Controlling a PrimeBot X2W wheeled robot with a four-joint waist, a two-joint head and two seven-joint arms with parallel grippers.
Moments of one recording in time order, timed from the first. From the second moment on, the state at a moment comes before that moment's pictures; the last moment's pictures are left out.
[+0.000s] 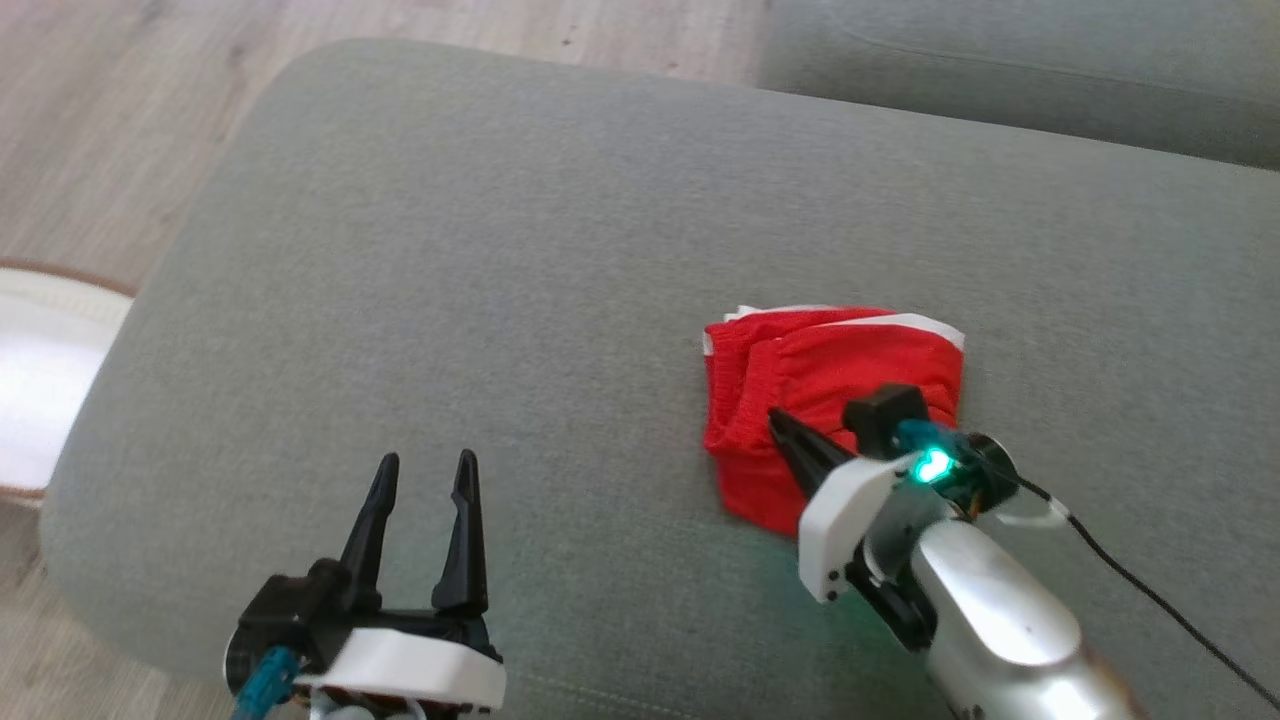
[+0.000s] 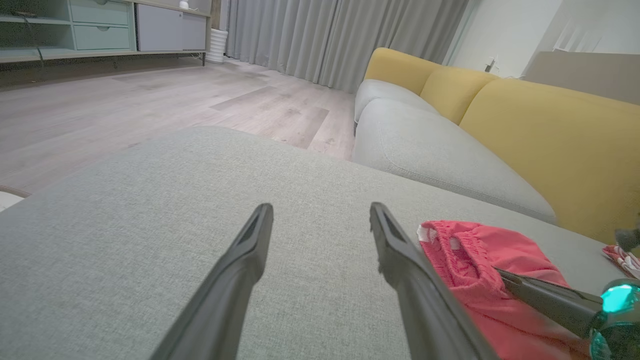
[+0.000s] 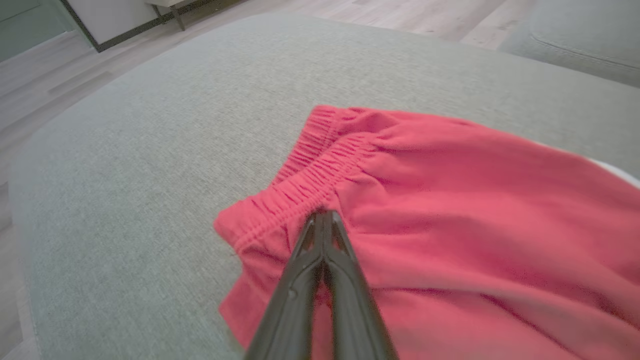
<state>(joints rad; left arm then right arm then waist) -0.06 0.33 -0.60 0.00 -0.68 0.28 -0.24 -0.40 -0.06 0.49 0.68 0.26 0.13 0.05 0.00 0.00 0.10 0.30</state>
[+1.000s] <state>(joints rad) -0.05 0.33 -0.58 0.02 -0.68 0.29 -0.24 -0.41 -0.06 0.44 0.60 0.29 0.13 -0.12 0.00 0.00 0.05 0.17</state>
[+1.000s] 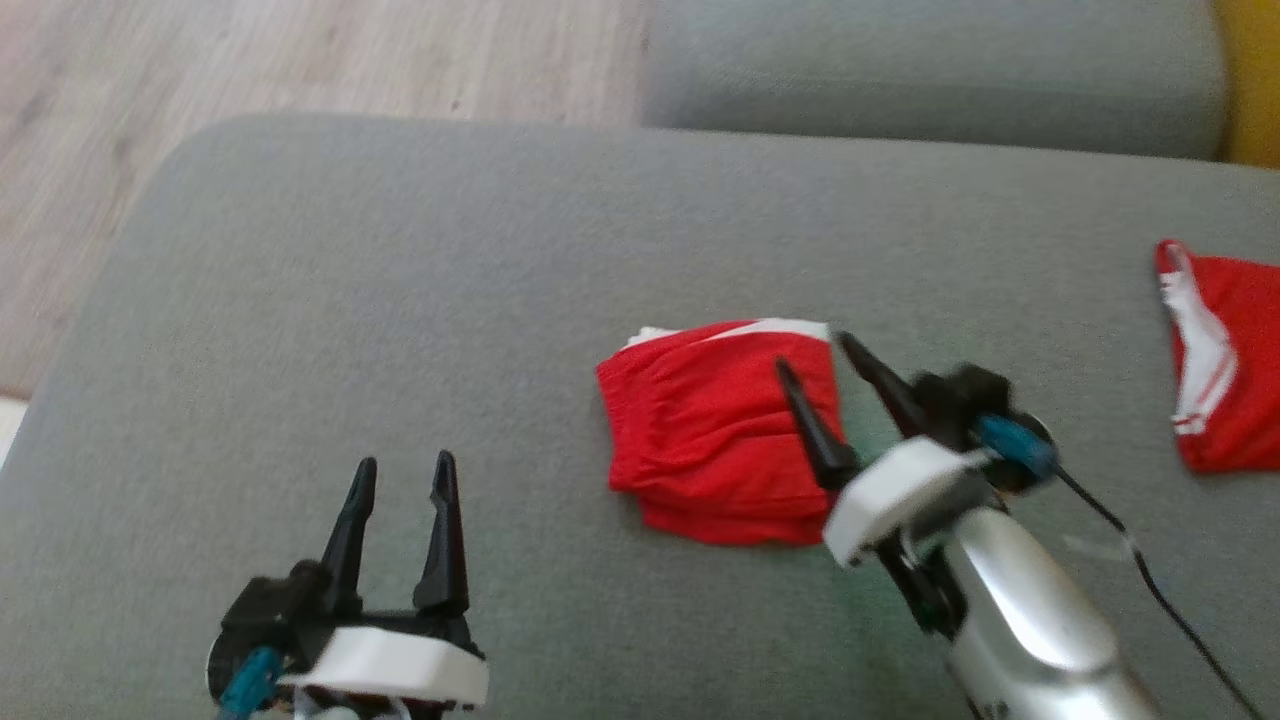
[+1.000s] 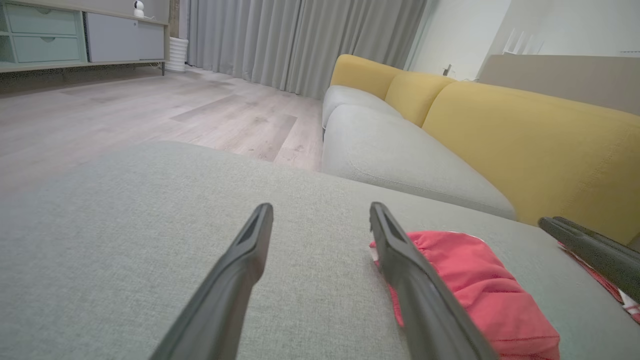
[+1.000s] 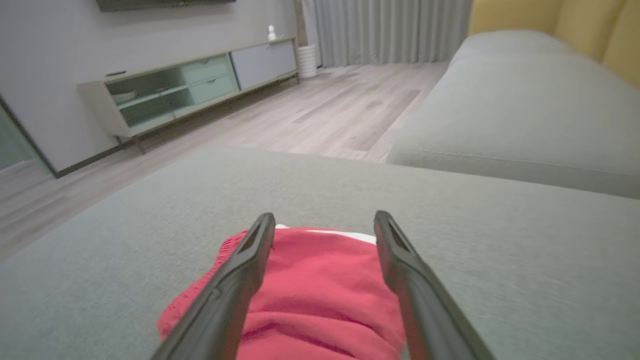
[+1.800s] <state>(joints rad) 0.13 0.37 -0.52 0.02 -0.69 0.33 -0.25 0.06 -0.05 0.12 0.20 0.21 0.13 -0.15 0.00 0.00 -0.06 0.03</state>
